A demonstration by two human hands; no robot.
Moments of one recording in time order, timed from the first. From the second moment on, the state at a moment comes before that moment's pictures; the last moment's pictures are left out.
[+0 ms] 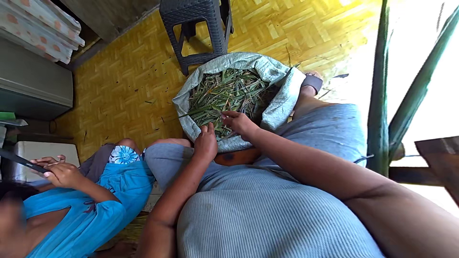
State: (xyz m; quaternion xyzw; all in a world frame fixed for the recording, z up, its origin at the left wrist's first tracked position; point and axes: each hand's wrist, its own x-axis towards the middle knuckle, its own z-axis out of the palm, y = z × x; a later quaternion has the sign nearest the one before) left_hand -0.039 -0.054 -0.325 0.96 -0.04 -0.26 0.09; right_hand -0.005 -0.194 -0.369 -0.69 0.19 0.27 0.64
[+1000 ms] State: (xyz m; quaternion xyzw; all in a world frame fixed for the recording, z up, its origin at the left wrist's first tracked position) left_hand -0.059 -0.005 -0.316 0.97 0.01 -0.21 0.13; right_hand 0.039 -0.252 -0.371 -0.72 0.22 0.16 0.63
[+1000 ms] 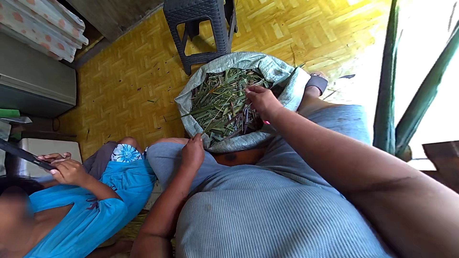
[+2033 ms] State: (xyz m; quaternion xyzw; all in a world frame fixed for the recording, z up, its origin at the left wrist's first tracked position) left_hand -0.028 -0.044 -0.327 0.98 -0.04 -0.20 0.09; right_hand 0.006 -0.209 -0.354 -0.94 0.02 0.25 0.22
